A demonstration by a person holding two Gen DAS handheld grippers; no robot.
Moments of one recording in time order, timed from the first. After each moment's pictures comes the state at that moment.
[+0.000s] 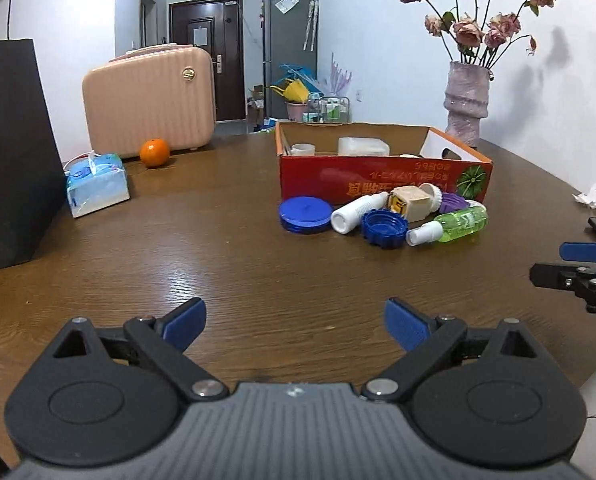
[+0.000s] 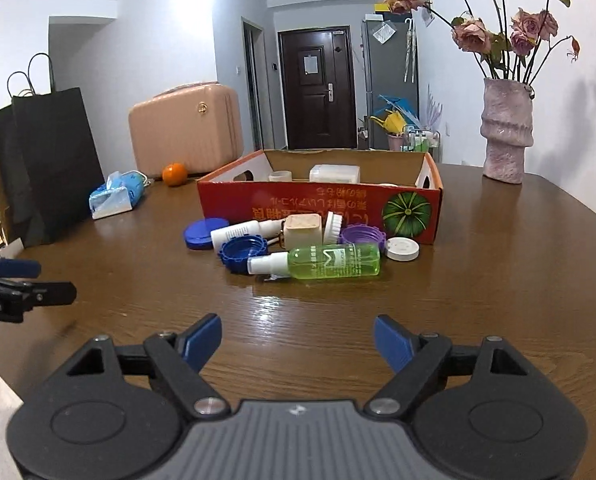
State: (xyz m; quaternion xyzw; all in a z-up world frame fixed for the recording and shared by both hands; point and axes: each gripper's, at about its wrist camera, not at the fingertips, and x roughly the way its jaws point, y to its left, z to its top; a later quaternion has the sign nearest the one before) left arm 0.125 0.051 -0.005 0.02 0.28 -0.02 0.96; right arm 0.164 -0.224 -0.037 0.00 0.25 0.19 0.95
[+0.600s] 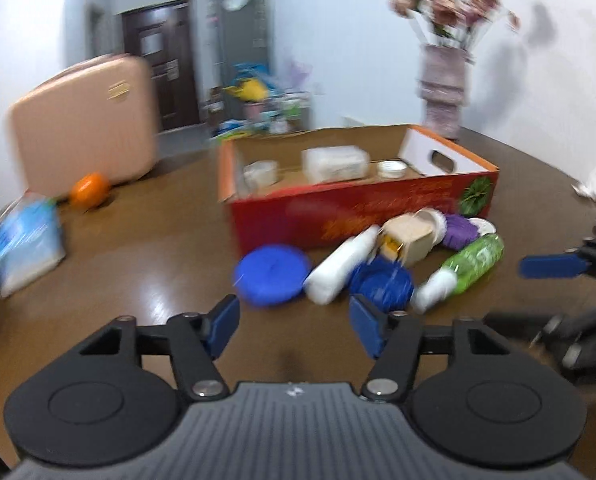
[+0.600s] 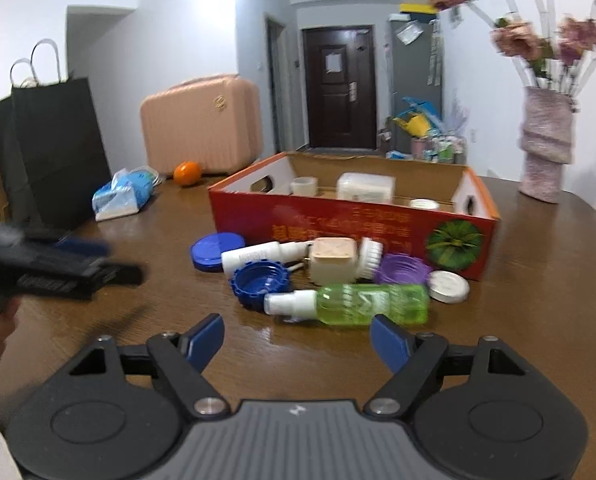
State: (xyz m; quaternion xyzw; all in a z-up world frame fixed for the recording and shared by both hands) left arm 0.256 0.026 -0.007 0.08 0.29 -0.10 0.95; right arm 0.244 -0.177 -0.038 -0.02 0.26 0.23 0.94
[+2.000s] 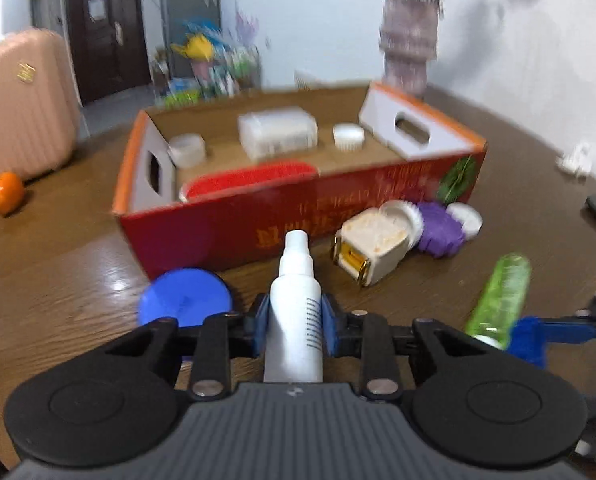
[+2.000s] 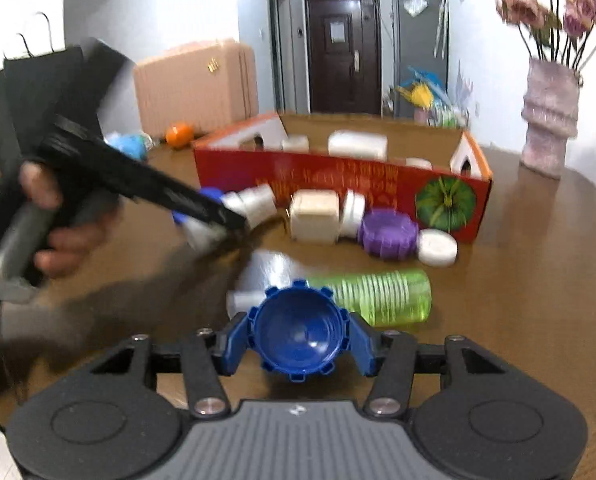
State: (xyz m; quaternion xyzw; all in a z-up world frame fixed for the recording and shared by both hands) left arm 0.314 0.000 -0.016 0.06 0.34 -0.15 0.93; right arm 0.242 -0.207 -0.061 -0.04 0.31 0.21 0.93
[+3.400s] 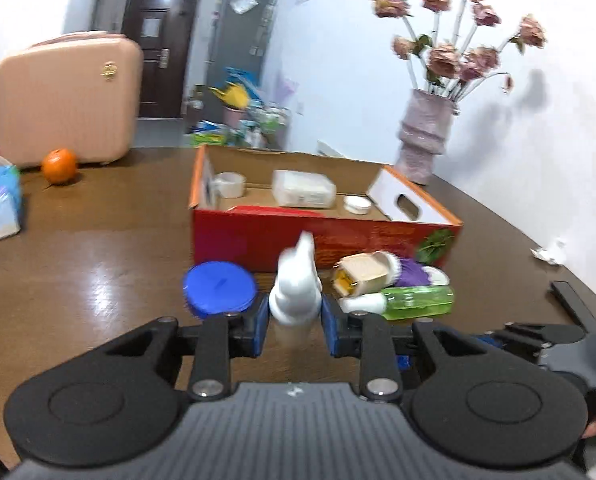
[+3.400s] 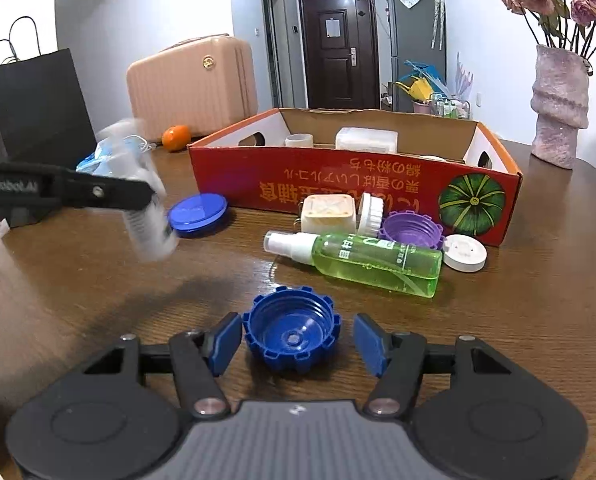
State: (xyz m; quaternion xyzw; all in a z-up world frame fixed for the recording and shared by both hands) left arm 0.237 0.040 -0.007 -0.05 0.27 -0.12 0.95; right arm 0.265 -0.185 -0.064 -0.01 0.31 0.21 0.93
